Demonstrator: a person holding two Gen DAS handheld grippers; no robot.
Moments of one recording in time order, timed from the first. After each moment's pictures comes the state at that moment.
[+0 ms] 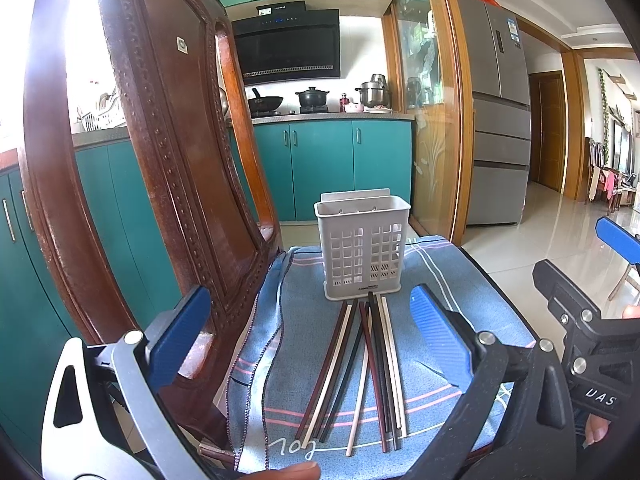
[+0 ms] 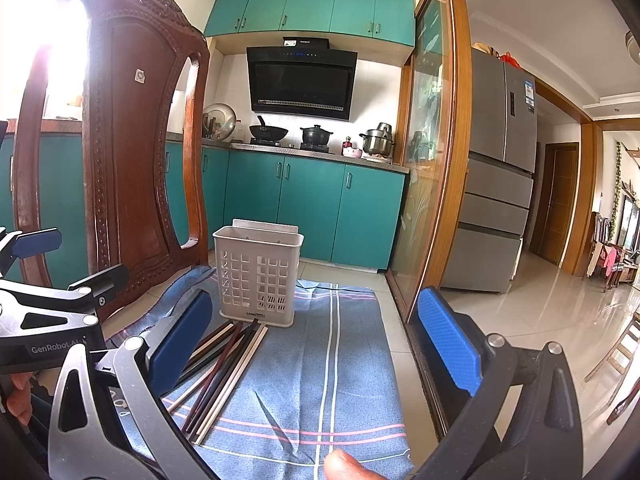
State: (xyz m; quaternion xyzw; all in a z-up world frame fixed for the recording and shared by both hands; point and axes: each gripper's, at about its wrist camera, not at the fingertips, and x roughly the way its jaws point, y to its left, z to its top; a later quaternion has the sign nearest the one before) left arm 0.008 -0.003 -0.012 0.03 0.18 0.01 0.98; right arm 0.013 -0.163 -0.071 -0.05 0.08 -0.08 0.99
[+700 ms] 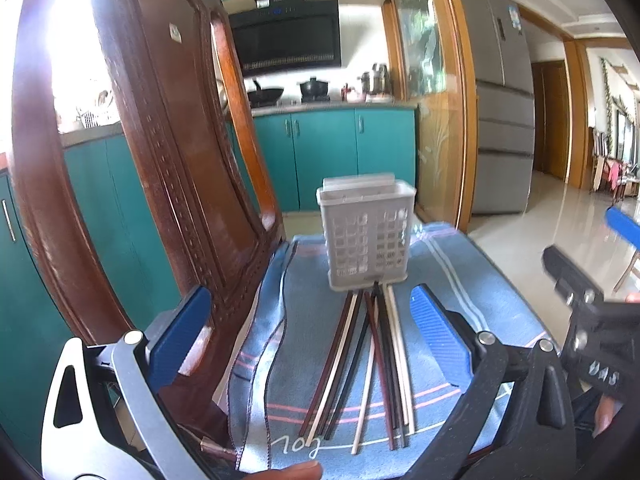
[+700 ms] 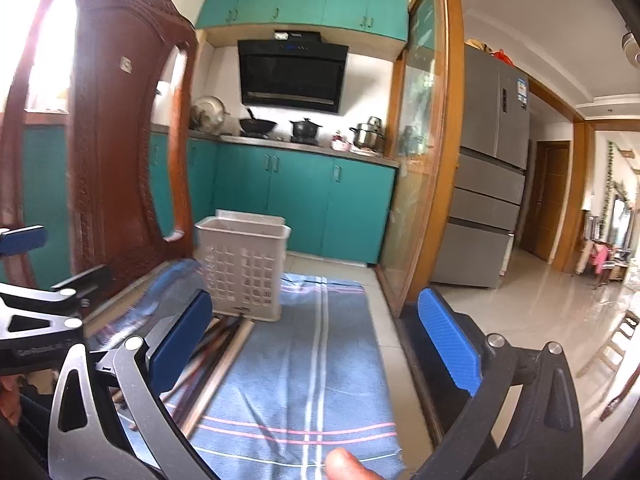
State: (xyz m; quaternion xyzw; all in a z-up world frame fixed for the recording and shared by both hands) left arm 0.019 -0.010 -0.023 0.05 0.20 0.02 0.98; right arm 0.027 -0.171 -0.078 -0.06 0.10 -0.11 0.99
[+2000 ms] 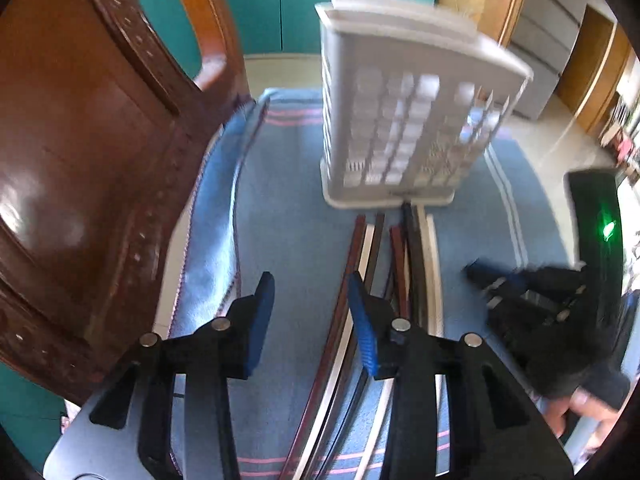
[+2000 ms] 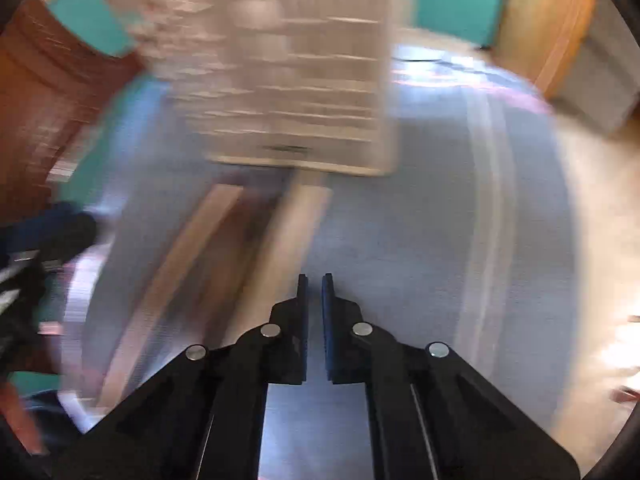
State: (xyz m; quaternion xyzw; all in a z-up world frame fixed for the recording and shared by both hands) left arm 0.211 -0.006 -0.109 0.01 0.50 -0.01 0.87; right arm 0.294 -0.161 -0.204 0.00 0.53 0.02 0.85
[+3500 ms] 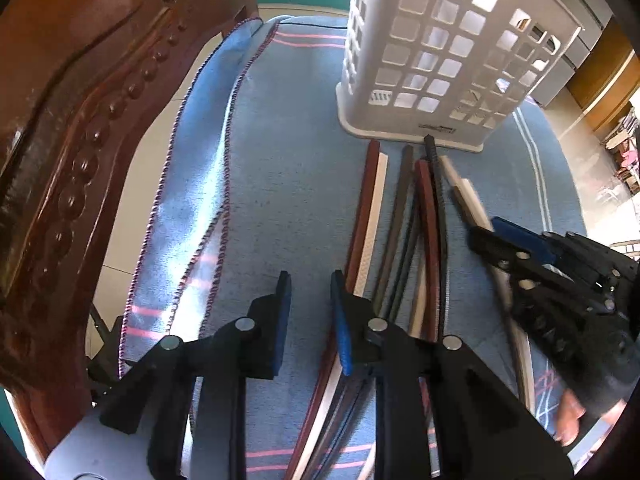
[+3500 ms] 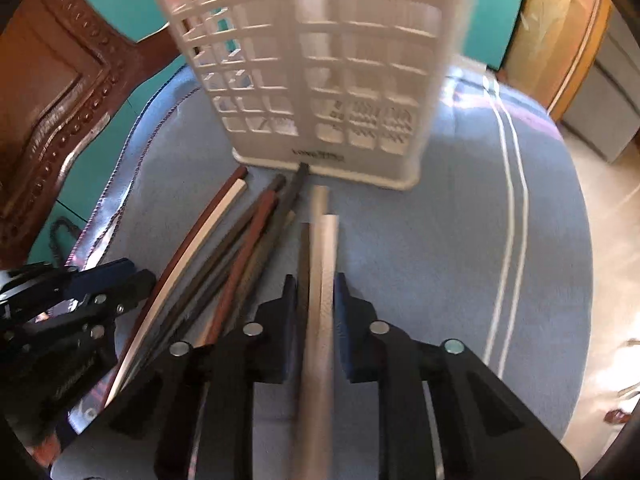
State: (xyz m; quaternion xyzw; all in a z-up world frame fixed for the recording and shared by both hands) left arm 0.225 0.009 -0.159 -0.04 0.57 -0.02 0.82; right arm 0.297 -0.153 -0.198 0.00 0.51 0.07 0.86
